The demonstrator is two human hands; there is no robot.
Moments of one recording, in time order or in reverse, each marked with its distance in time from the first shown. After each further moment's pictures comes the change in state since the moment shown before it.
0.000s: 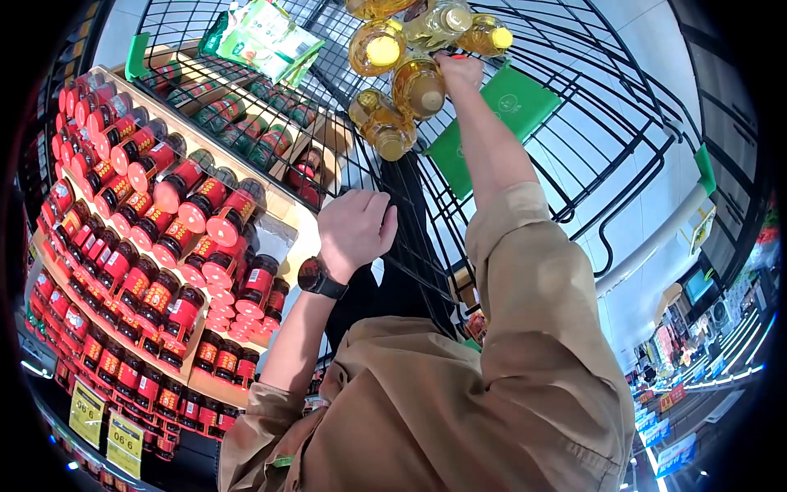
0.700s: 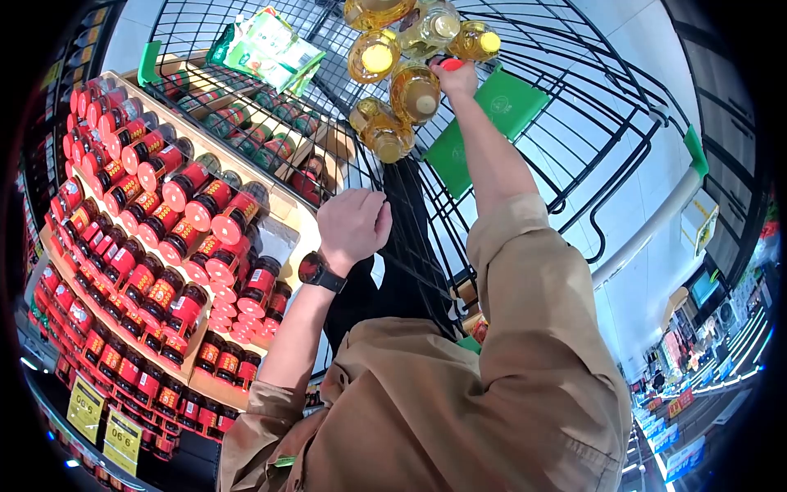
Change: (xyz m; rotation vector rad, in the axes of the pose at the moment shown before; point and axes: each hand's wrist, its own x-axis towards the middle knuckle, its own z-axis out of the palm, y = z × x) left_hand 0.000 0.003 0.004 0.009 0.112 0.041; right_hand -0.004 0.018 -0.006 -0.001 0.077 -0.324
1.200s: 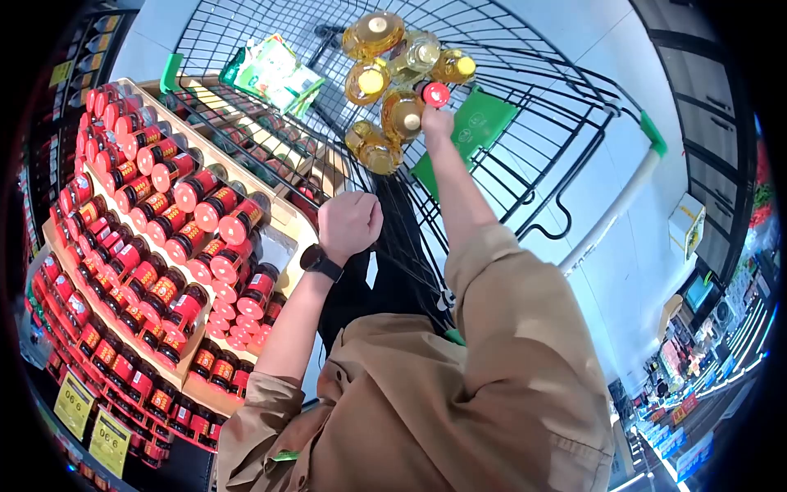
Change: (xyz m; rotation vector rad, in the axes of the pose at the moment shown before) left_hand -0.003 0.001 0.000 -0.023 0.009 0.020; right_hand -0.050 0.006 0.002 0.199 0.052 0.276
